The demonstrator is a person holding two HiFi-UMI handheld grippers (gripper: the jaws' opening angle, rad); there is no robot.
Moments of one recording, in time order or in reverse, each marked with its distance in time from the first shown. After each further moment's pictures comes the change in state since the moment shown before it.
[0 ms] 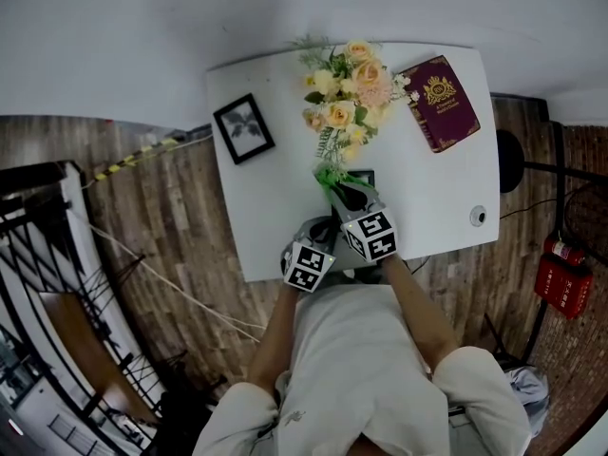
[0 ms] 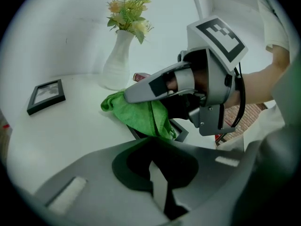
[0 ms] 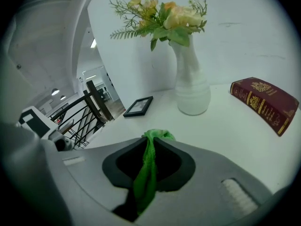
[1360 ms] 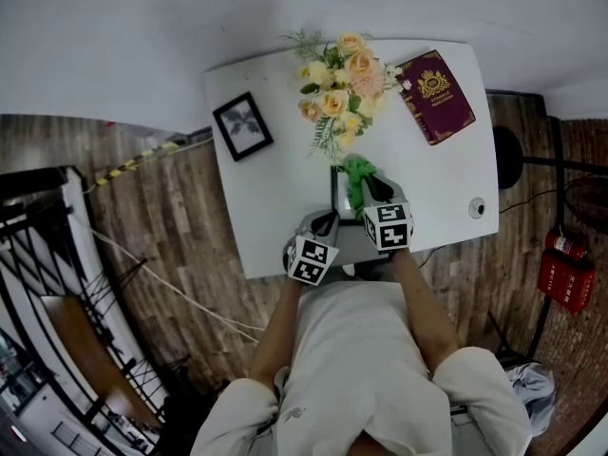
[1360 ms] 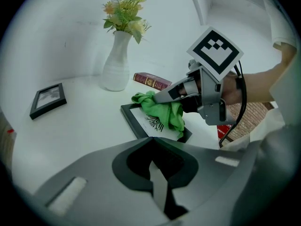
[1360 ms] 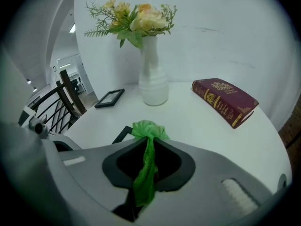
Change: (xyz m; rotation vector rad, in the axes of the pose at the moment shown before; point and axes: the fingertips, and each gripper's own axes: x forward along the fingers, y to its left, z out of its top) left arm 0.003 0.000 0.000 0.026 0.009 0.041; right arm -0.041 -0.074 -0.027 0.047 0.079 -0.315
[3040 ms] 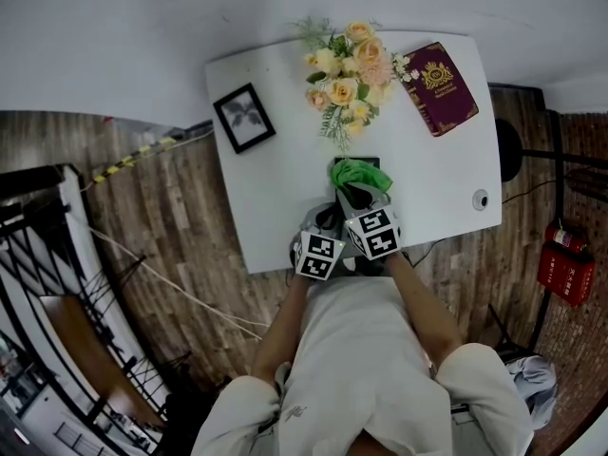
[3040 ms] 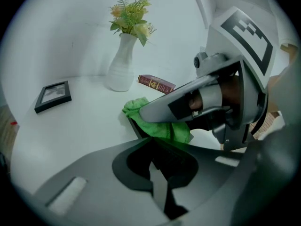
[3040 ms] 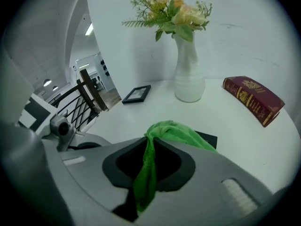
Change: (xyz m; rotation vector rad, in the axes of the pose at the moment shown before) left arm -0.002 0.002 0.002 -0.051 -0.035 0.039; right arm -0.002 0.085 -0.011 -0.077 0.030 0.214
